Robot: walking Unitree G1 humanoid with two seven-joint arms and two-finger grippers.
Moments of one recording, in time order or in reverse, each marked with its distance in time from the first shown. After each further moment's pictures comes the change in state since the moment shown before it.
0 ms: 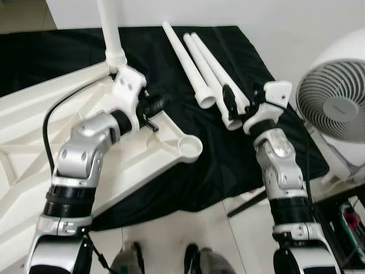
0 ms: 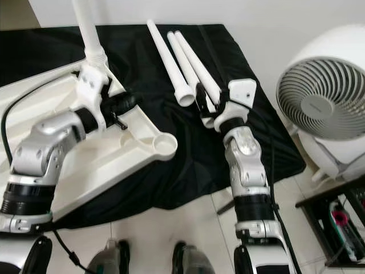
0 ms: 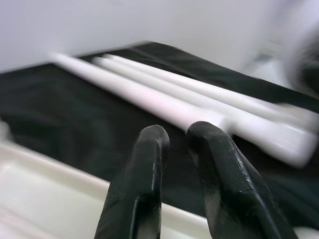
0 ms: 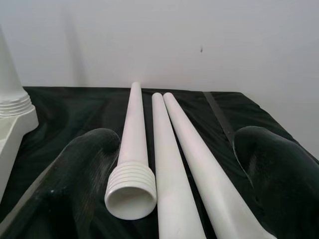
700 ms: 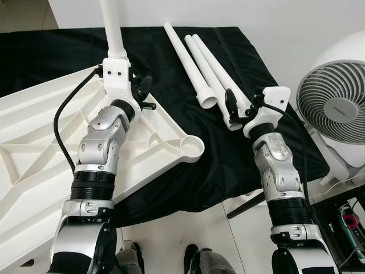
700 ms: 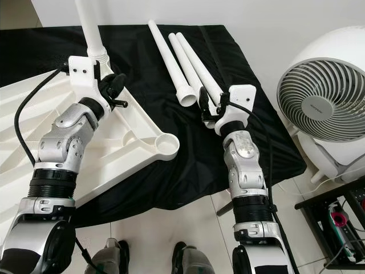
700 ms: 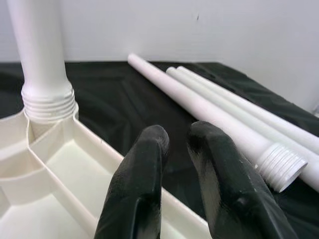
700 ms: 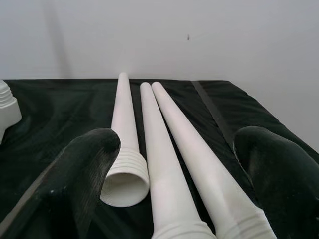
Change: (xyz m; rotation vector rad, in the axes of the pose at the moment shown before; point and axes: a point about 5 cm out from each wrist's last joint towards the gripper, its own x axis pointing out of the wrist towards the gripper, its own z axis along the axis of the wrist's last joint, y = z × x) left arm 0.016 0.007 -0.013 -0.107 -0.079 0.242; right arm -0.006 -0.004 -0.010 0.003 0.029 -0.077
